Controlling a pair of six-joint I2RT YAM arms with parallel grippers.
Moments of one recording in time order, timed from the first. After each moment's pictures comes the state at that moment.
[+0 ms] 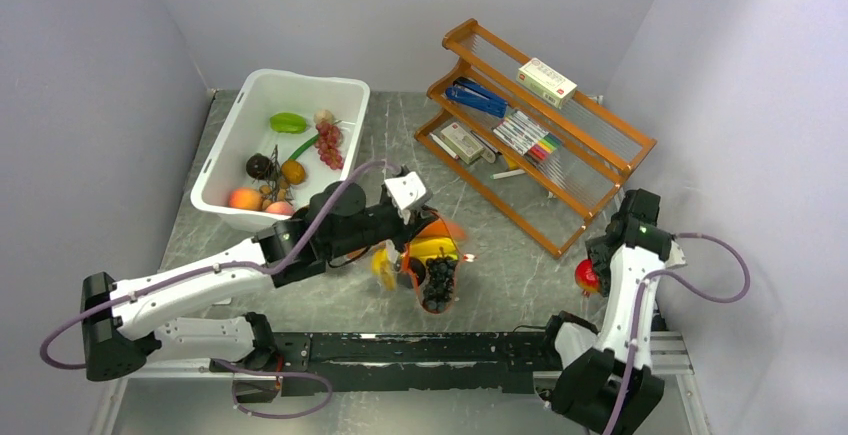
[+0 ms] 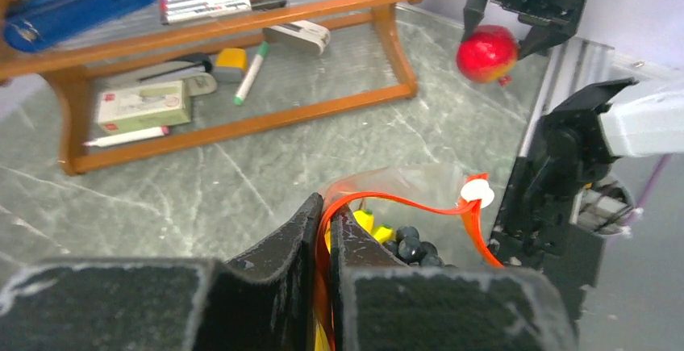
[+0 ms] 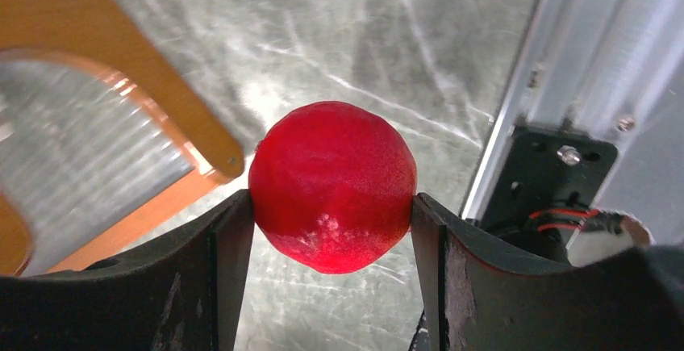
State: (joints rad) left arm -1.13 1.09 0.98 -0.04 -0.07 0.03; right arm -0.45 0.95 0.81 -1.16 0.31 0.95
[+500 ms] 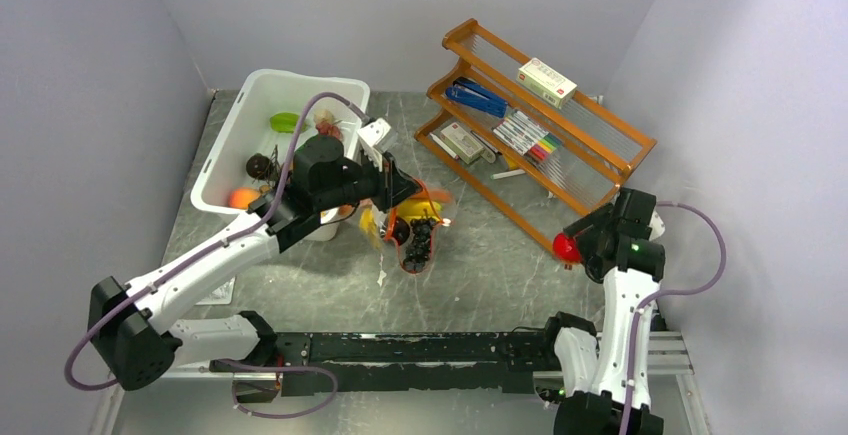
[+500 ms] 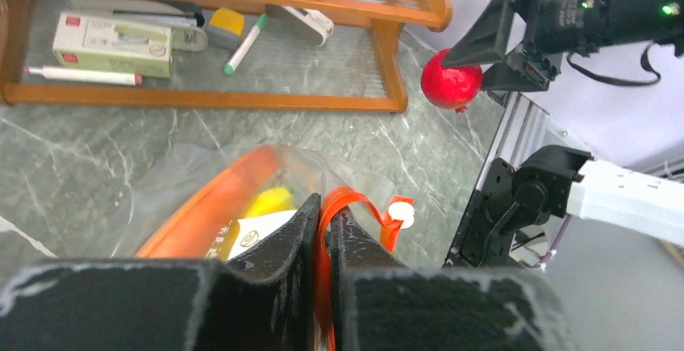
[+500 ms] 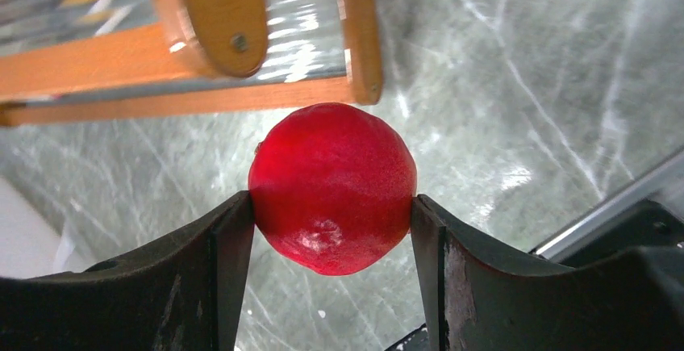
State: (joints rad) left arm -0.77 1.17 1.01 -0.03 0.32 -0.26; right arm -0.35 0.79 0.81 -1.01 0.02 0.71
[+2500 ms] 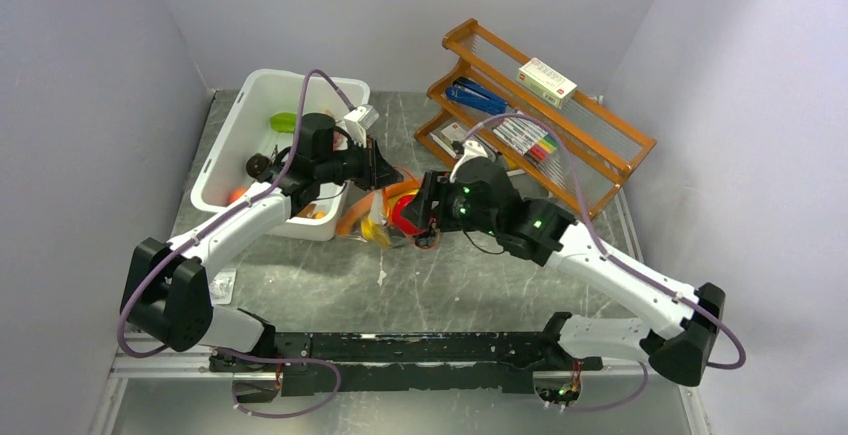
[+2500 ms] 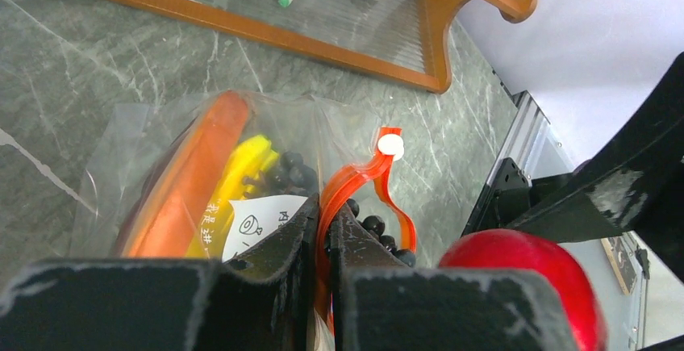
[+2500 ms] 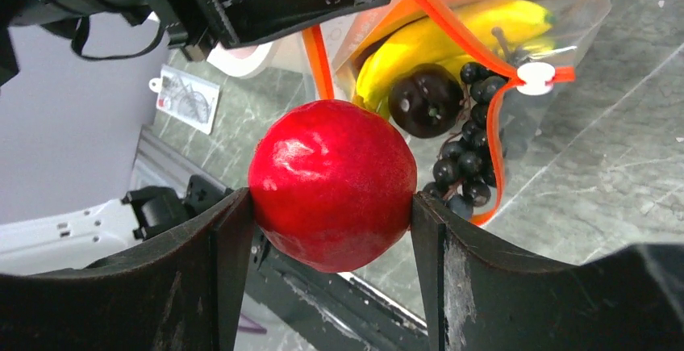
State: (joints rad) left arm -0.48 1.40 1.01 -0.01 0.59 -0.36; right arm 0.90 1.12 1.10 -0.52 0.07 0.73
